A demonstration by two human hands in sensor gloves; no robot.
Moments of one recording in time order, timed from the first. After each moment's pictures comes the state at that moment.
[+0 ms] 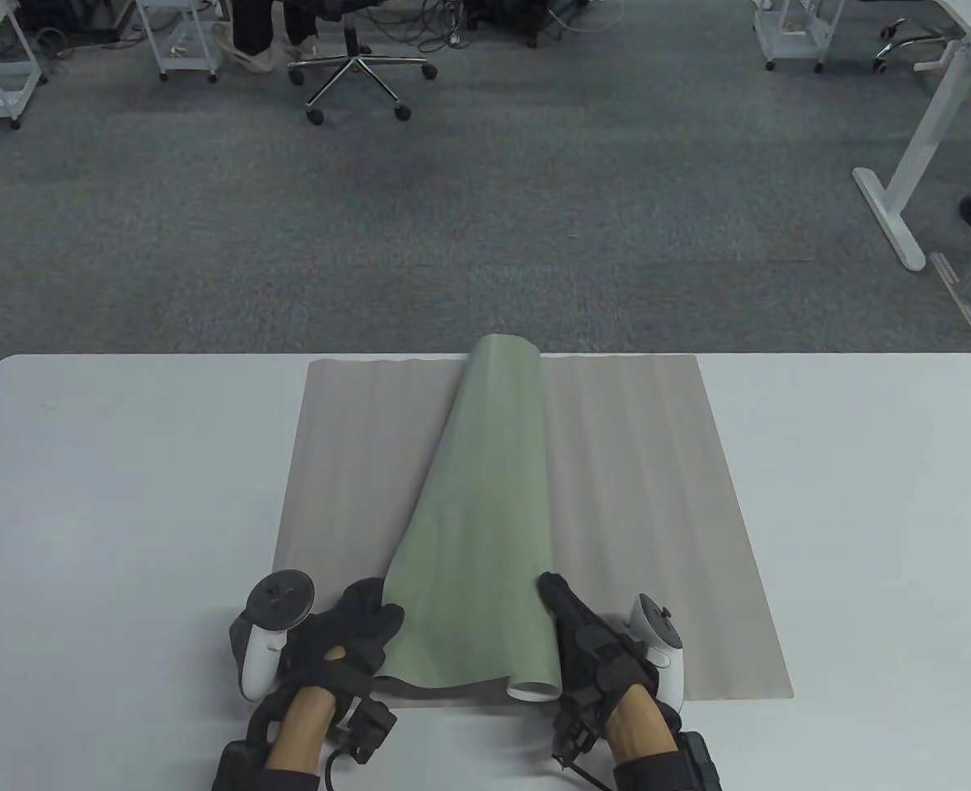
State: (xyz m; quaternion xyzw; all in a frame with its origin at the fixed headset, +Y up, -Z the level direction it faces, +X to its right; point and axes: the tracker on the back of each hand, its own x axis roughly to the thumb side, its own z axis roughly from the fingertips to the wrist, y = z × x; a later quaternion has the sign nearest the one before) left_hand -0.221 -0.787 -0.311 -0.19 0.02 0.55 0.82; right_hand 0.109 -0.812 -0.295 -0.05 0.29 0.50 0.81
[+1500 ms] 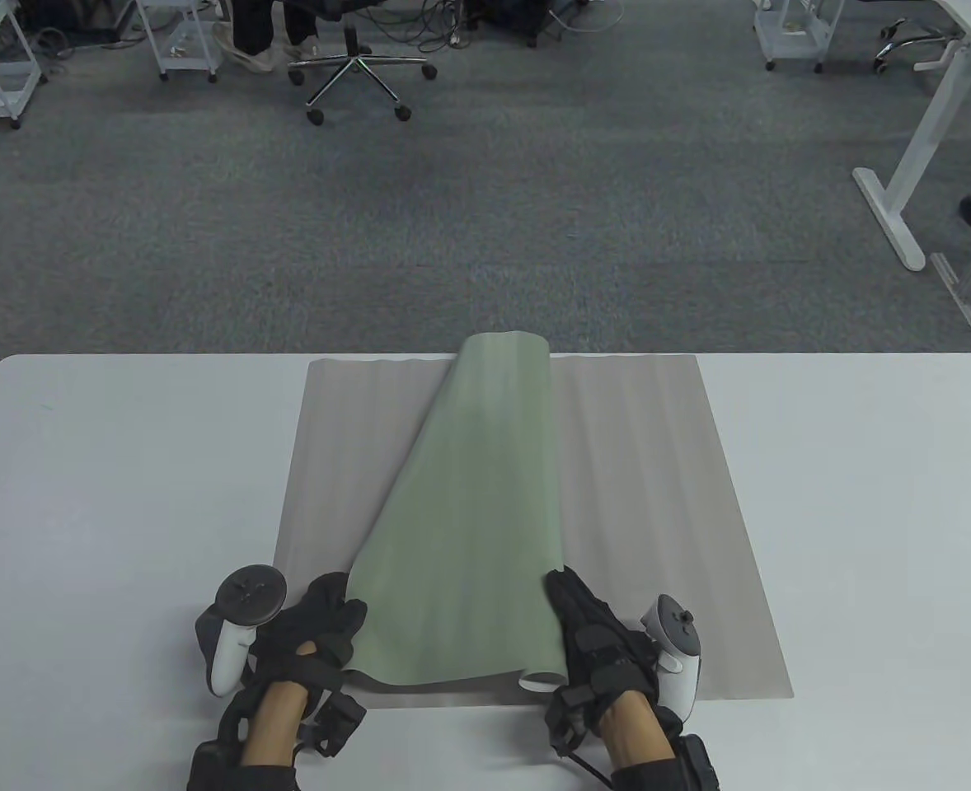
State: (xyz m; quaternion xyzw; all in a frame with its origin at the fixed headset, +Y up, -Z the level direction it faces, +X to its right) left_hand -0.256 -0.783 -0.314 -0.17 0.06 0.49 0.85; right_hand 0.121 -0.804 -0.293 -0.08 0.21 0.52 0.83
